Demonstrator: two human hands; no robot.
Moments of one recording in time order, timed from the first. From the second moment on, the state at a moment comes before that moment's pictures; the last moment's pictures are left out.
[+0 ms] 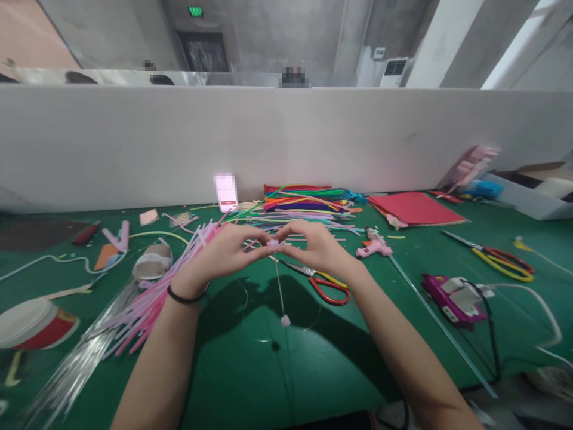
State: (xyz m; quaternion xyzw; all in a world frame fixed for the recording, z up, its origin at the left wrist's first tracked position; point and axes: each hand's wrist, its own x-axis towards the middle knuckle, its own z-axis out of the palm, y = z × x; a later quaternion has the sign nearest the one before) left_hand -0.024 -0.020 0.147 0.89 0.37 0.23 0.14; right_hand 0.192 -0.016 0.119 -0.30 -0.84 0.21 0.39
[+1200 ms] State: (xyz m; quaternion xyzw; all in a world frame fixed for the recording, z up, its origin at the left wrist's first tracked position) left_hand -0.023 -0.004 0.133 0.84 0.40 0.15 0.34; right_hand 0.197 -0.010 0.116 -0.41 -0.76 0.38 0.34
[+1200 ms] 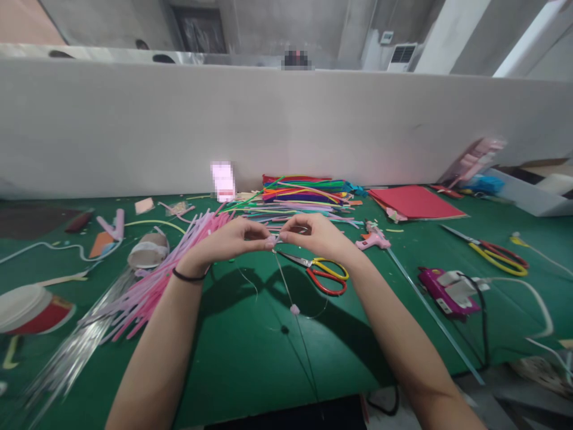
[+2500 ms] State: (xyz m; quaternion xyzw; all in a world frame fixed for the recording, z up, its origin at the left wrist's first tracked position) left_hand -0.028 -0.002 0.130 0.83 0.38 0.17 0.37; right_hand 0.194 -0.013 0.121 -0.42 -0.76 0.38 0.32
